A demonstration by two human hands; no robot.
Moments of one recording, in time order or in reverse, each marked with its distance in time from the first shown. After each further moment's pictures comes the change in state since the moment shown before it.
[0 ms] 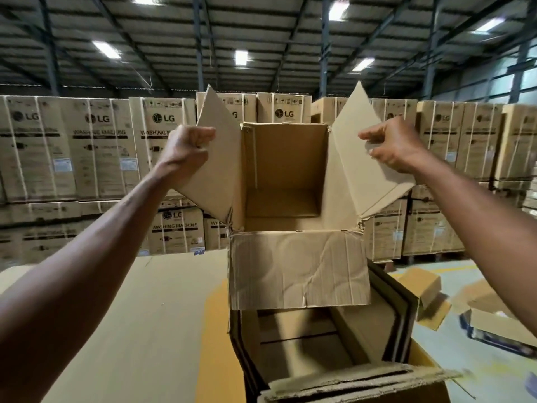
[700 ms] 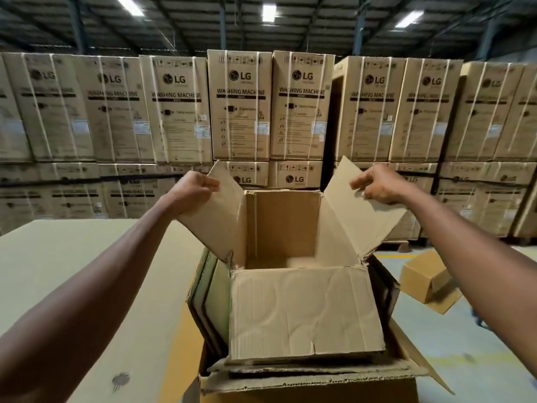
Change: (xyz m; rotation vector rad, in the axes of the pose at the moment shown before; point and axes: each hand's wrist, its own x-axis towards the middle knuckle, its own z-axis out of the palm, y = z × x) left_hand -0.053 -0.063 0.143 0.017 -0.313 -0.419; right_hand -0.015 0.163 0.083 0.038 -0.577 0.230
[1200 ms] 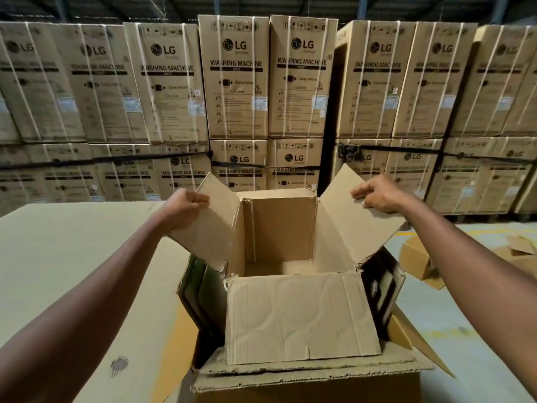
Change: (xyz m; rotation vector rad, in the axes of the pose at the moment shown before) left_hand 0.009 -0.068 0.047 -0.054 -0.062 -0.160; right_hand 0.038 0.079 0.063 0.146 -0.061 0.147
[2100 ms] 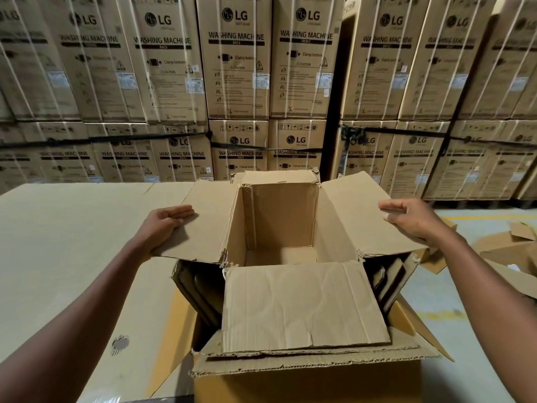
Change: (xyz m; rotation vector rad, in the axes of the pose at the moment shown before) left_hand -0.028 -0.100 0.014 -0.293 -0.007 -0.105; right_hand -0.046 0.095 0.018 0.083 0.083 0.047
